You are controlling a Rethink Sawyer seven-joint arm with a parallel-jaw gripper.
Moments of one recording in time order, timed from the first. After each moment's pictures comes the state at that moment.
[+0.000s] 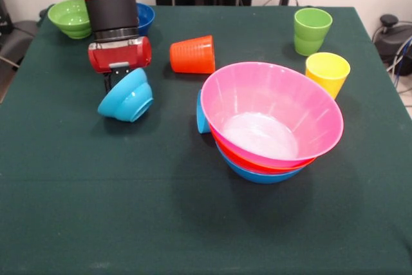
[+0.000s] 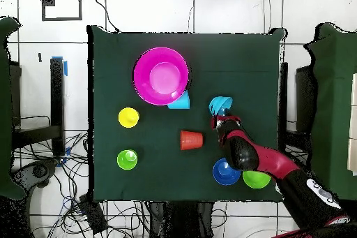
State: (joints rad) arm -1.04 -0.29 0.47 1.80 -0.60 -0.15 1.51
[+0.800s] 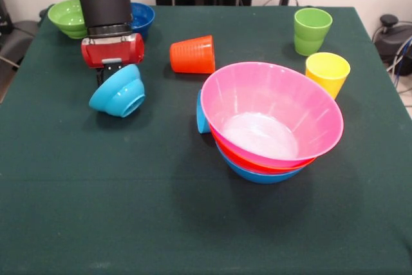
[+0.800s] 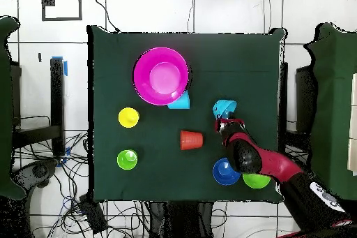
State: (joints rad) arm -1.03 -0.31 0.43 1.80 -0.60 -0.15 1.51
